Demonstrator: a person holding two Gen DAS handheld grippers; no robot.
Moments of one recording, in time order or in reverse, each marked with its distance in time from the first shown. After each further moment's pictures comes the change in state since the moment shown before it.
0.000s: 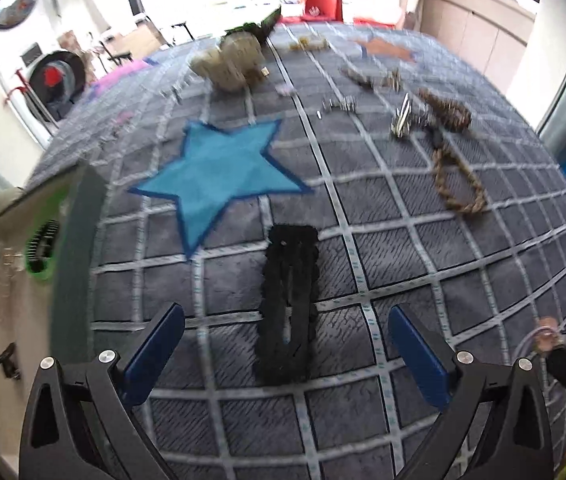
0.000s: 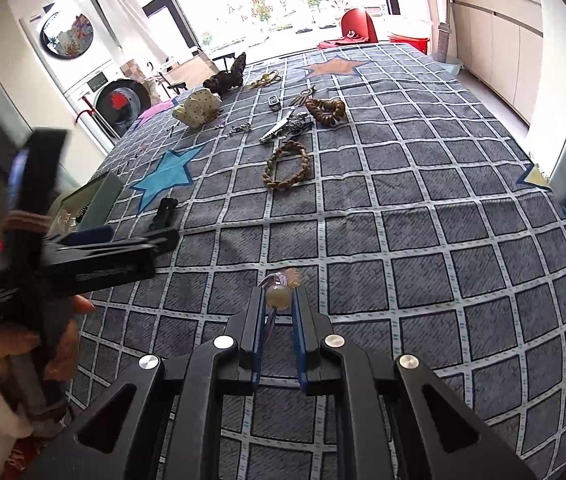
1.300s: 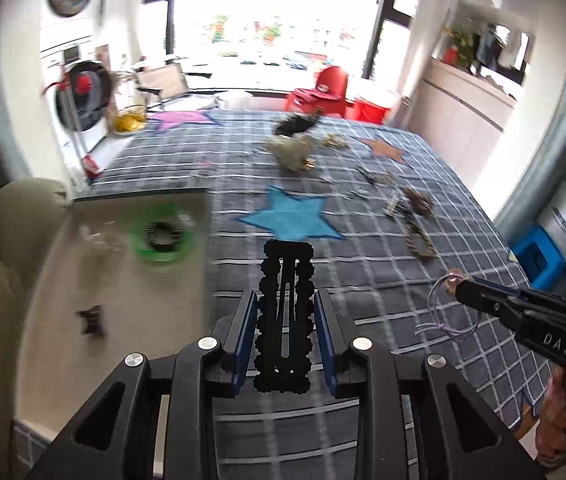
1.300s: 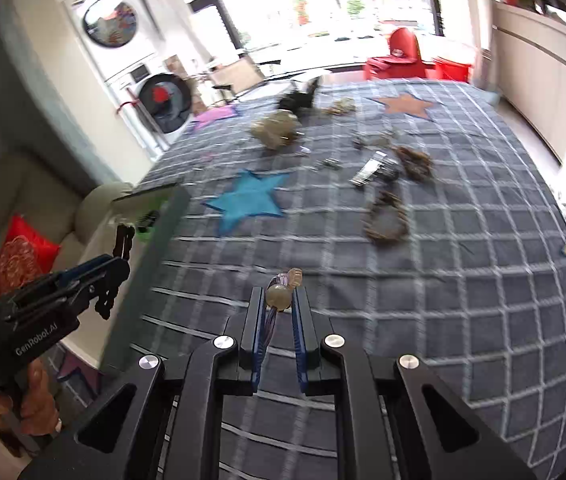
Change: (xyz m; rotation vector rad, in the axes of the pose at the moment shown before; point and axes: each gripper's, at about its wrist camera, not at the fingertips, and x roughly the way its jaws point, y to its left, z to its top) left arm -0.135 0.097 -0.066 -0.149 -0.283 -0.098; right arm -0.019 0.100 0.038 -0.133 -0.021 0.116
